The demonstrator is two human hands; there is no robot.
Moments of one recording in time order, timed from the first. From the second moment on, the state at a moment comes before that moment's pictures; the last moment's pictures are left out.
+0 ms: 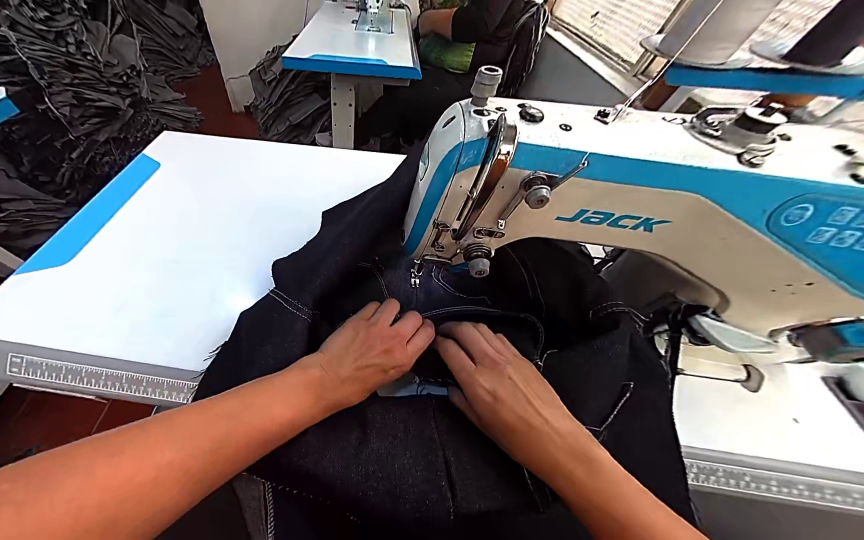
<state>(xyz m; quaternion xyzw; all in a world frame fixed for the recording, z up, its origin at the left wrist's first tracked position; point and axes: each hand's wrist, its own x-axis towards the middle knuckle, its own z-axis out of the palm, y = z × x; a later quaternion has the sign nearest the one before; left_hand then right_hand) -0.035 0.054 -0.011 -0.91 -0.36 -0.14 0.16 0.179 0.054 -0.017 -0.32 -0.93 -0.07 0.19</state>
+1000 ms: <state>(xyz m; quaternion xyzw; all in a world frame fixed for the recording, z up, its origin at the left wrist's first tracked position) -0.035 0.104 0.013 -0.87 -0.48 0.03 -0.03 0.154 0.102 -0.032 -0.42 -0.89 -0.12 0.14</state>
